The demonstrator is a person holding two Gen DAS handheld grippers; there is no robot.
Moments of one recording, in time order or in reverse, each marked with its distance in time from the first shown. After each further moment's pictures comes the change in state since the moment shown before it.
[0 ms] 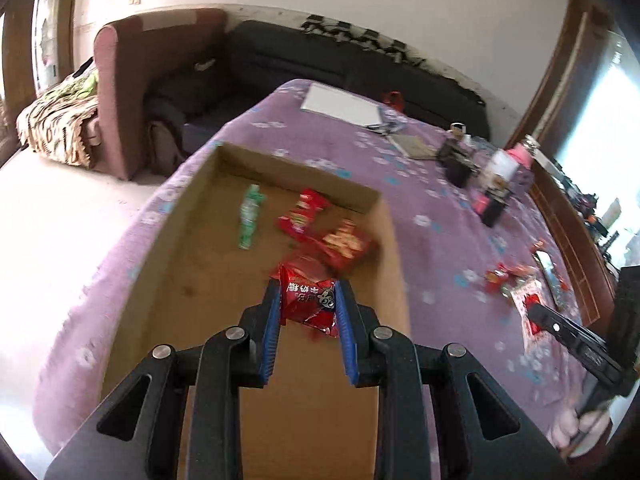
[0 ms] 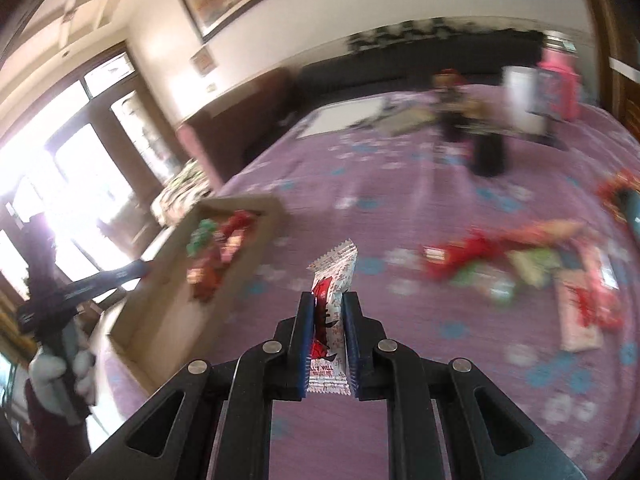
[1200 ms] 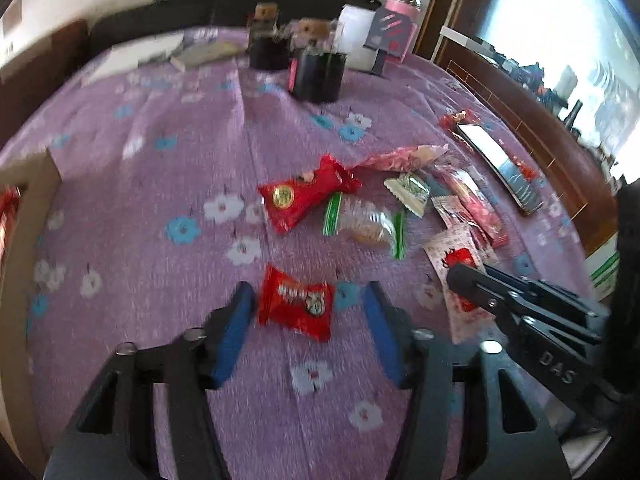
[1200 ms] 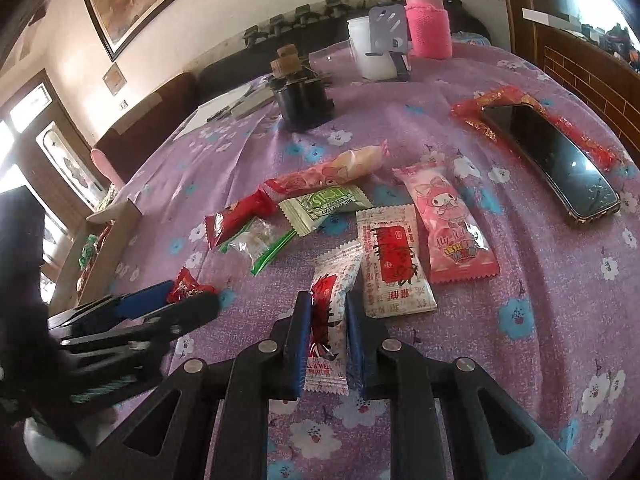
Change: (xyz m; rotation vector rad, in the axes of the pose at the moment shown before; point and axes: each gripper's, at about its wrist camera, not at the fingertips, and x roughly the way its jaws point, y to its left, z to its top) left arm 0.117 -0.271 -0.075 0.369 0.176 -0.139; right arm -0.024 -0.154 -0.040 0.198 0.023 -0.265
